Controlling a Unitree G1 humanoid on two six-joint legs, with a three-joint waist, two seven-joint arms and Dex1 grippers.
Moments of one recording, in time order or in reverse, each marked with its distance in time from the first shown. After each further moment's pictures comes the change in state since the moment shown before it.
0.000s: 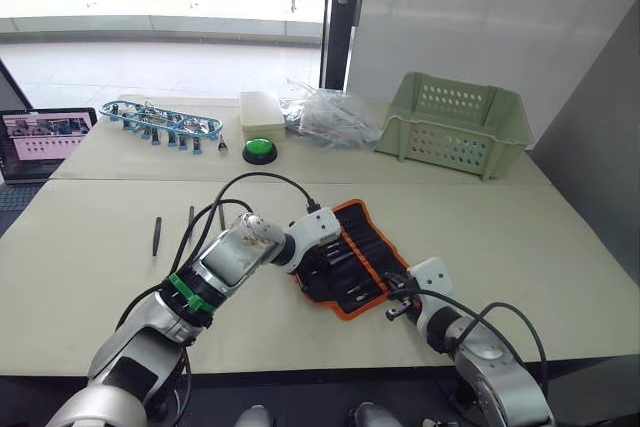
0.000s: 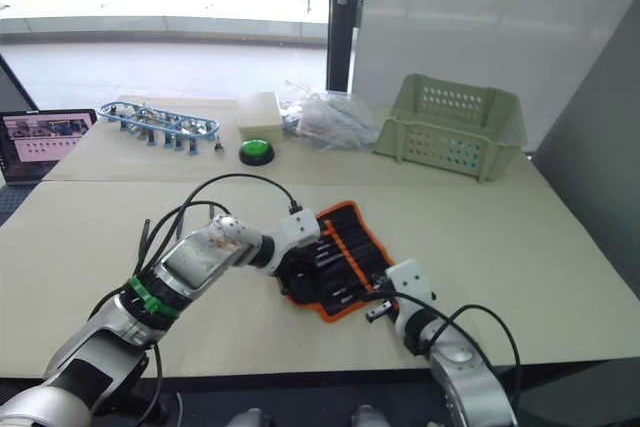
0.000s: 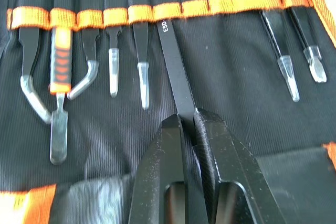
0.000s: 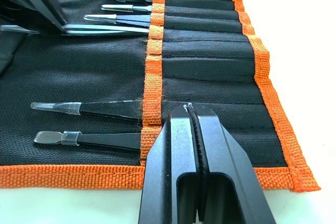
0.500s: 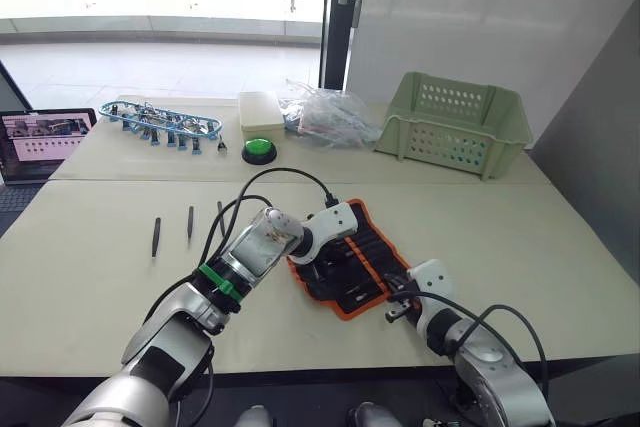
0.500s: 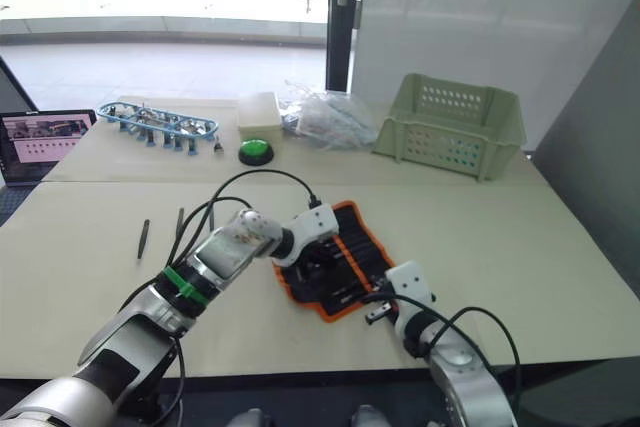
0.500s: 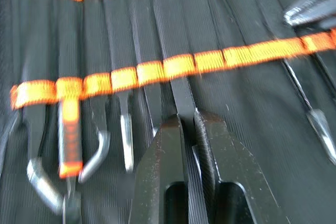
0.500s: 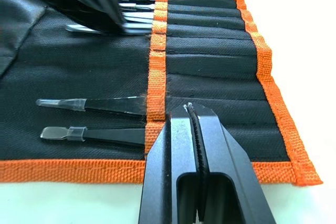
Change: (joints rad) left arm -0.083 -0.173 -0.006 0.325 0.110 -0.261 -0.007; right arm 0.018 0.000 0.007 -0.019 -0.002 0.000 0.000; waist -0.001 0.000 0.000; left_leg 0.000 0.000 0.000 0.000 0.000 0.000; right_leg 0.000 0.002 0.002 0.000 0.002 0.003
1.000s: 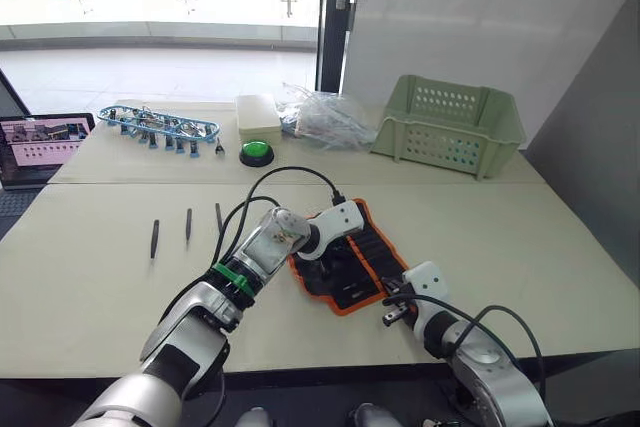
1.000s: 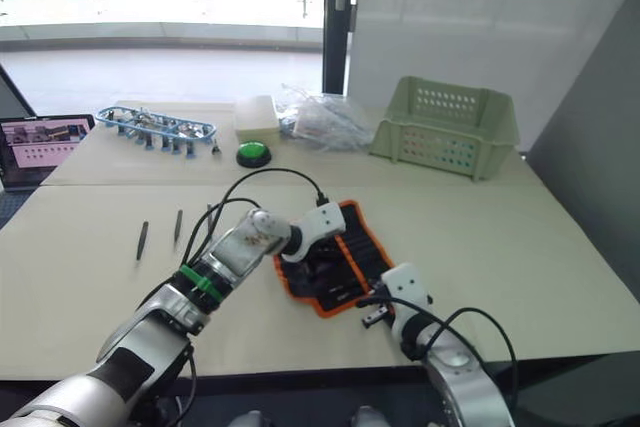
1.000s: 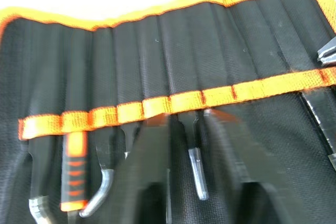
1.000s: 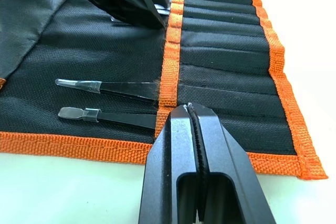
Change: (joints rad) left arm 0.017 0.004 0.064 0.004 0.051 -0.079 -0.008; right arm -0.001 0.000 0.022 -0.010 -0.016 0.023 0.000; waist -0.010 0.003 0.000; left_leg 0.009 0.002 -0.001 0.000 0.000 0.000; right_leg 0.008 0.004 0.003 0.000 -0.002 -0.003
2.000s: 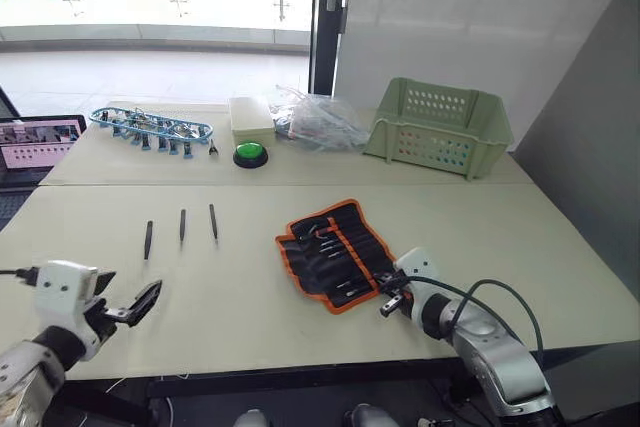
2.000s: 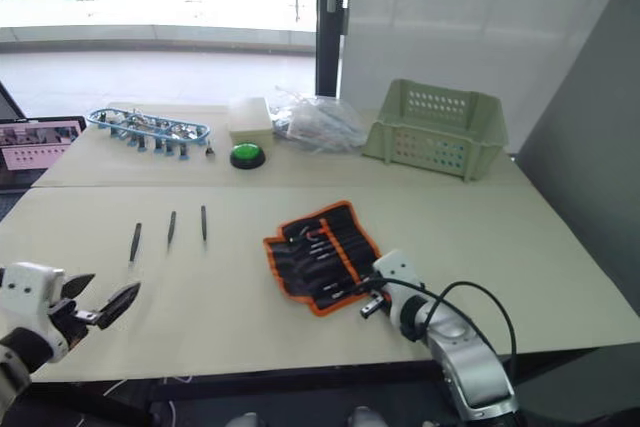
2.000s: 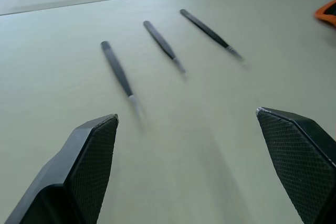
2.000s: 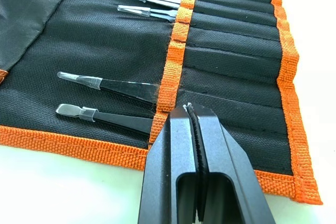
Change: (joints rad) left arm 1.199 0.137 1.269 -0.893 -0.399 0.101 0.205; right arm -0.155 -0.070 0.008 0.064 0.028 0.144 0.110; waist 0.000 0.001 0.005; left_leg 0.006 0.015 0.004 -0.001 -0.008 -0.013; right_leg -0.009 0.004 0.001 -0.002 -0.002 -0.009
